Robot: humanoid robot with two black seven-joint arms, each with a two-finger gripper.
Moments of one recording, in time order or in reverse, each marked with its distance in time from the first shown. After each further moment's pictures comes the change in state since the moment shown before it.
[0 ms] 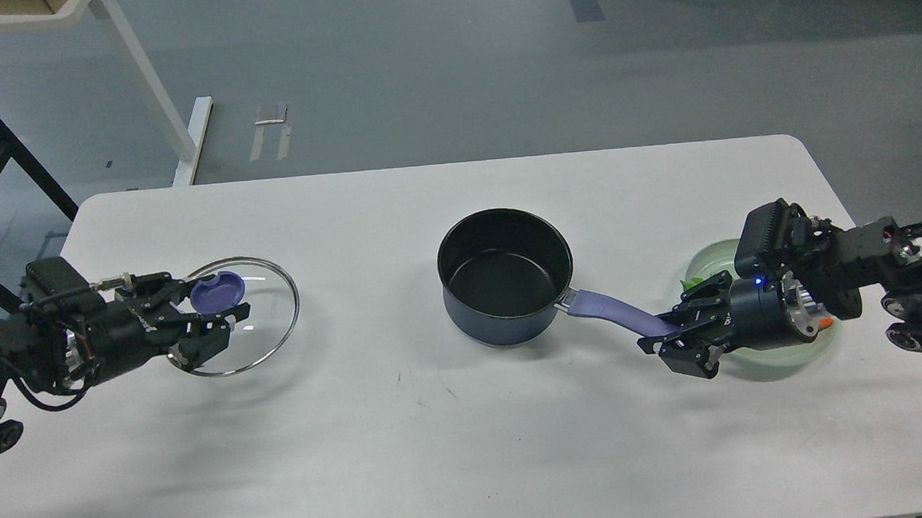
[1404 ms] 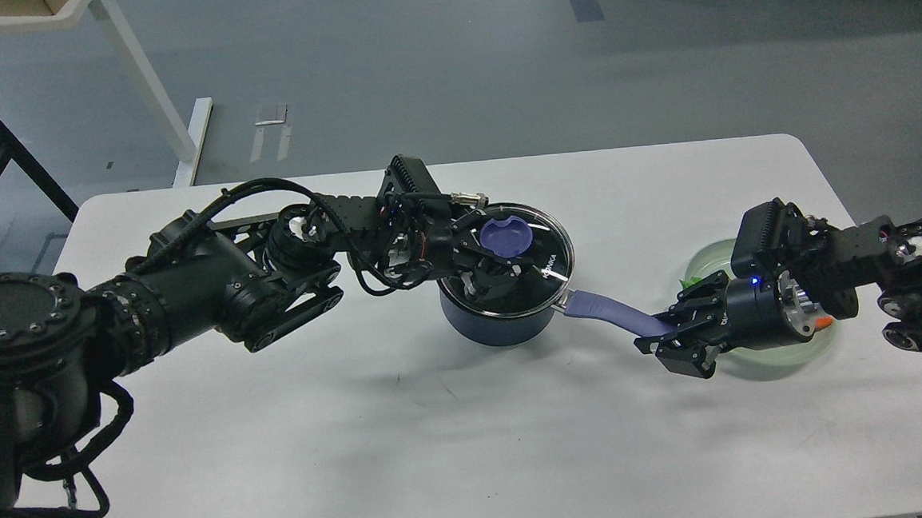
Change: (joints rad) left arm -0.372 -0.810 -0.001 0.356 0.107 -0.339 0.000; right arm 0.000 0.007 -0.002 0.002 0.000 0.000 0.000
